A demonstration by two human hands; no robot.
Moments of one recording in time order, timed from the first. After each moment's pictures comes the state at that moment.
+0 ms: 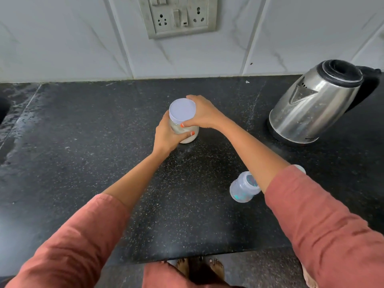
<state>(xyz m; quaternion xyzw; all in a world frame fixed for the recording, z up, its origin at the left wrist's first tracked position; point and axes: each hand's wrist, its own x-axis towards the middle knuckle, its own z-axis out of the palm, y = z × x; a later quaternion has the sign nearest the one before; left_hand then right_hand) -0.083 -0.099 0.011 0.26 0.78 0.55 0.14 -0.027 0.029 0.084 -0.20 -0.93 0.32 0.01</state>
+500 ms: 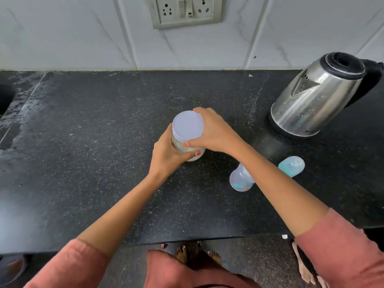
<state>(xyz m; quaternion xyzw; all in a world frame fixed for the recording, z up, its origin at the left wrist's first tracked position) -0.009 -0.163 0.031 0.29 0.77 0.54 0.15 0.055 -0.034 0.109 -0.22 -0.92 0.32 -0.01</state>
